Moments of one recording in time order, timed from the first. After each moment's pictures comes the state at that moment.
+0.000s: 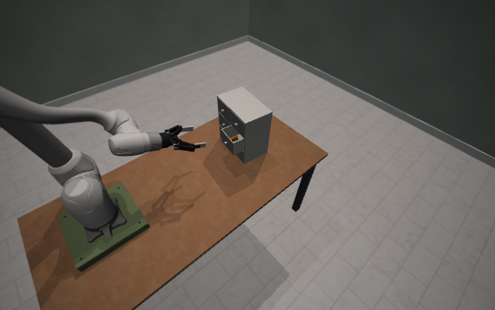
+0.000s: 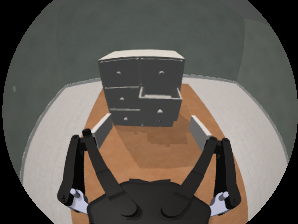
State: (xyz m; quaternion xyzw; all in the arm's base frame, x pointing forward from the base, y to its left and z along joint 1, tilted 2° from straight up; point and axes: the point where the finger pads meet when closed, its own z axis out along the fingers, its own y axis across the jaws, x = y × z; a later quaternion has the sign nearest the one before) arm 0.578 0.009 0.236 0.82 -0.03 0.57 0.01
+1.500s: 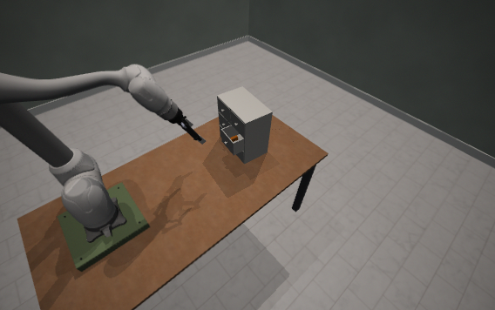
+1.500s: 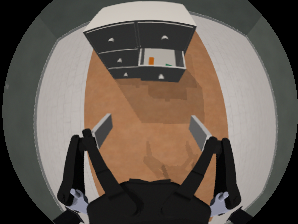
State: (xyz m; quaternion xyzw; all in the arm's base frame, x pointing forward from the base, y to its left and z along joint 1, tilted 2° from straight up) arm 0.576 0.009 0.261 0.96 -0.03 0.26 0.00
